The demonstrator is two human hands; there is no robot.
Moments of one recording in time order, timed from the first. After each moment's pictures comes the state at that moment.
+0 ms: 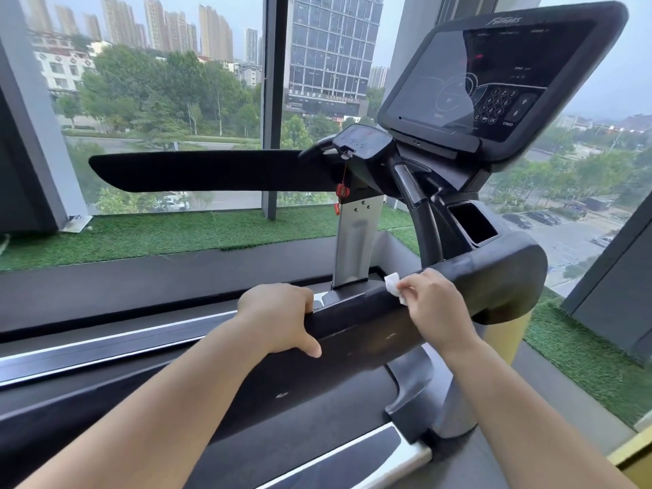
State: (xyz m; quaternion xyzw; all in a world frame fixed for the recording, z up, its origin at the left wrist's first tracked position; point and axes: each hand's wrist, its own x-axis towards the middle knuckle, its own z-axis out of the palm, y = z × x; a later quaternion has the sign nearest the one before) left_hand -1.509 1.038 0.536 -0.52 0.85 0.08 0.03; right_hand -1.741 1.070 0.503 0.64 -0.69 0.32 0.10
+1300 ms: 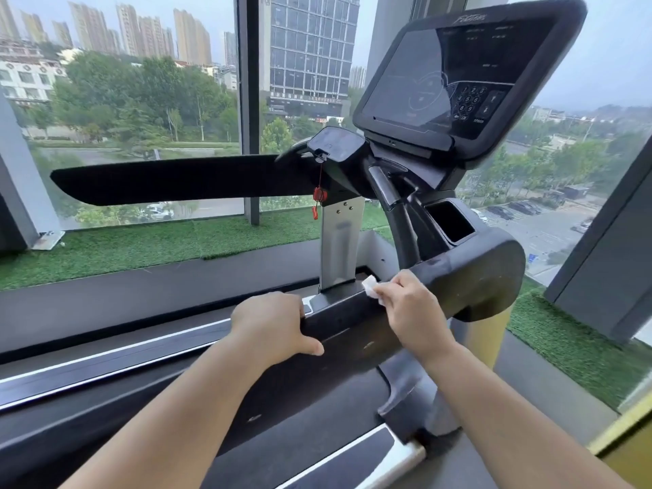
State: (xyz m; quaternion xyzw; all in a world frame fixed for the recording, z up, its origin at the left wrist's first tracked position) left_hand -1.543 1.033 0.537 -0.54 0.84 0.08 0.01; right_hand -1.761 1.061 0.486 0.68 -0.64 0.33 0.15
